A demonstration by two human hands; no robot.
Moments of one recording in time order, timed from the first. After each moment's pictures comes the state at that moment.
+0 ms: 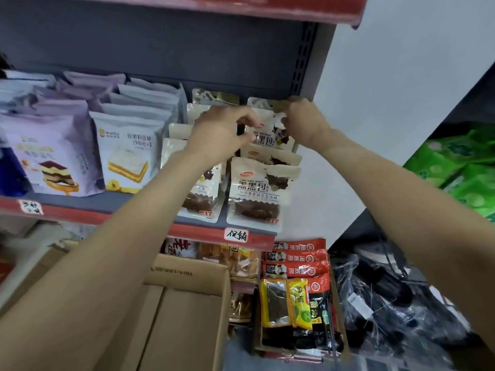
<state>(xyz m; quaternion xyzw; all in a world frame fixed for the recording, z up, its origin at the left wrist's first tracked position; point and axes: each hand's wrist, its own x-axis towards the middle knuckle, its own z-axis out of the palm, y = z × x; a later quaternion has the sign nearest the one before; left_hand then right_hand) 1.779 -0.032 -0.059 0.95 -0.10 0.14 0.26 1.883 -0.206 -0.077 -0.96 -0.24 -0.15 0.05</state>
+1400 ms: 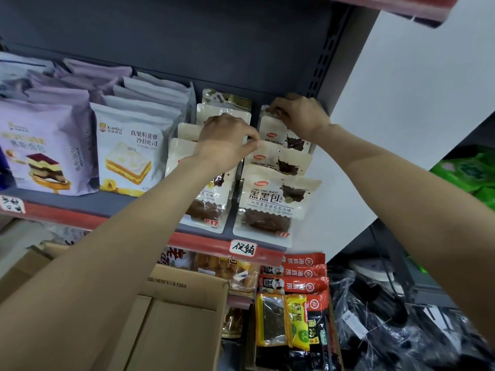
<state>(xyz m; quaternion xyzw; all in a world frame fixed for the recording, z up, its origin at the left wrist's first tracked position) 1.815 -0.008 -0.096 0.97 -0.11 0.17 0.14 1.933 -0.183 -0.085 -0.94 -0.31 -0.17 0.01</state>
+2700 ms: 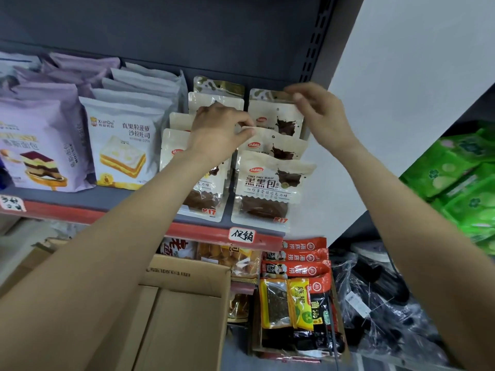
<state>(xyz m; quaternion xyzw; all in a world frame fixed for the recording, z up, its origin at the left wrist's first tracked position) 1.808 -0.015 -0.097 0.96 -0.09 0.21 0.18 1.857 -0.214 -0.088 -0.85 -0.24 -0.15 0.45</state>
